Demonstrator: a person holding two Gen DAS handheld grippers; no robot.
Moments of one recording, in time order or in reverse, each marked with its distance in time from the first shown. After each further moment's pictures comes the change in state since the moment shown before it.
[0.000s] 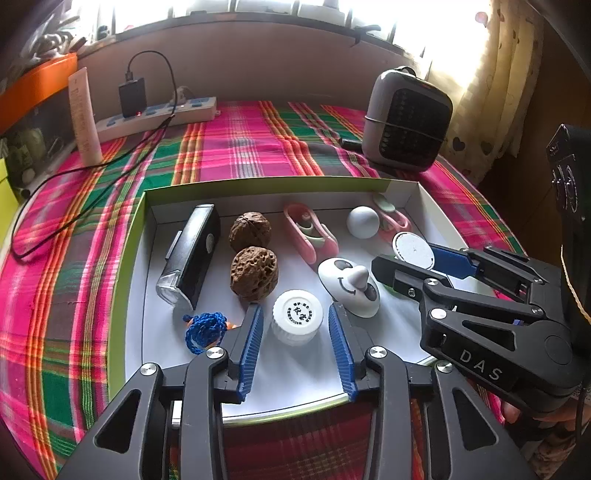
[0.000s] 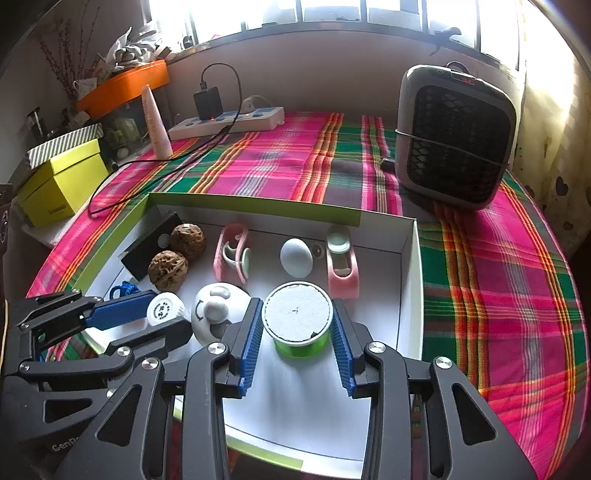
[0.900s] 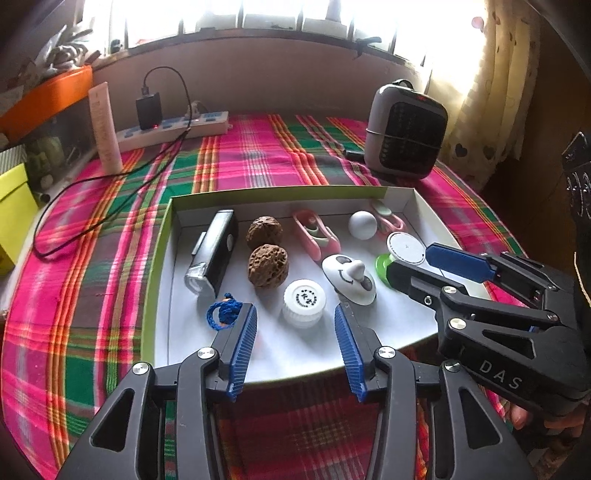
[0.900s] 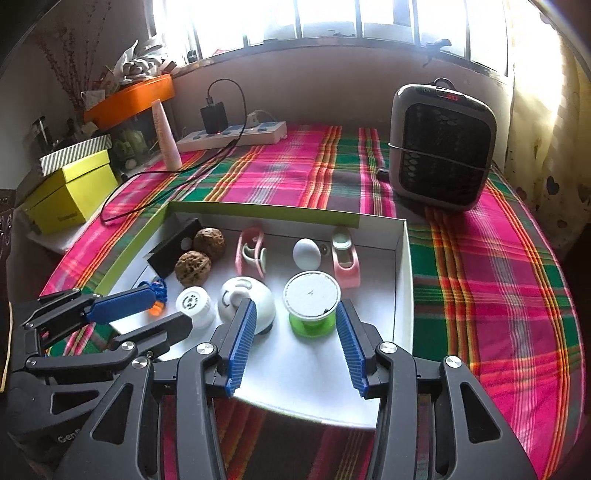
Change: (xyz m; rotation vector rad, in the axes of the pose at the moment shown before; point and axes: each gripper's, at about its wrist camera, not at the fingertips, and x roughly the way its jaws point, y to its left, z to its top) left arm -0.027 0.001 -0.011 0.002 -0.047 0.043; right arm -0.029 0.012 -0.011 0.015 -0.049 -0.008
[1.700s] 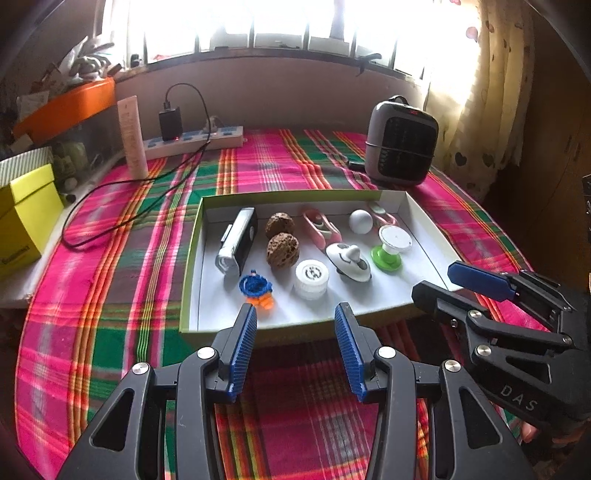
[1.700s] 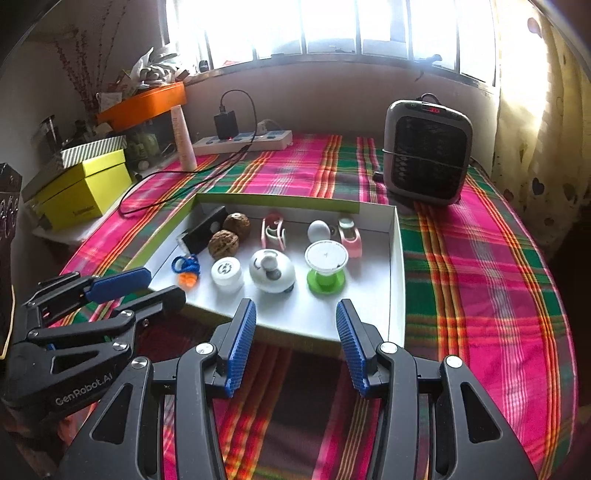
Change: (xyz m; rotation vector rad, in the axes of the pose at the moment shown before) left arm -0.039 0.001 -0.024 0.000 -0.055 0.035; right arm -0.041 0.016 -0.029 0.001 -0.038 -0.018
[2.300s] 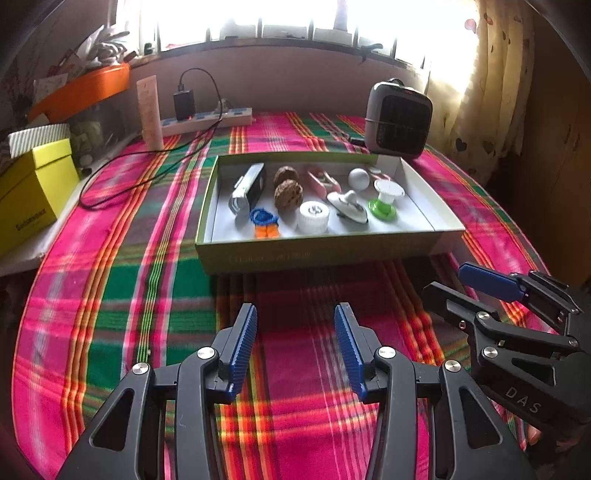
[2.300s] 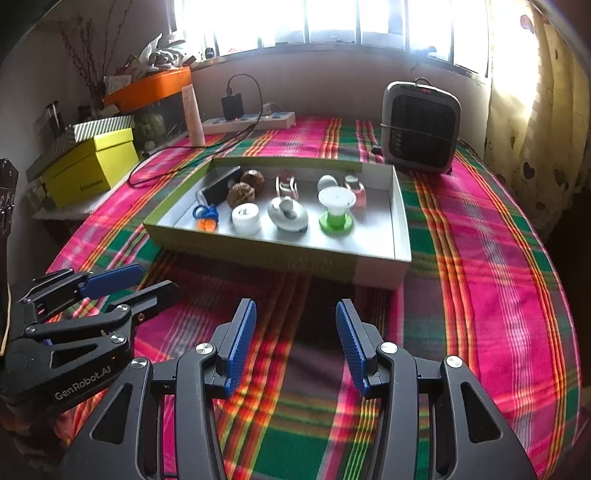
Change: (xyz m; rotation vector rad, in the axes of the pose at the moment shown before) left arm -0.023 -0.002 -0.047 -0.012 0.036 0.024; right arm -0.018 0.017 -0.040 -0.001 0.044 -0.027
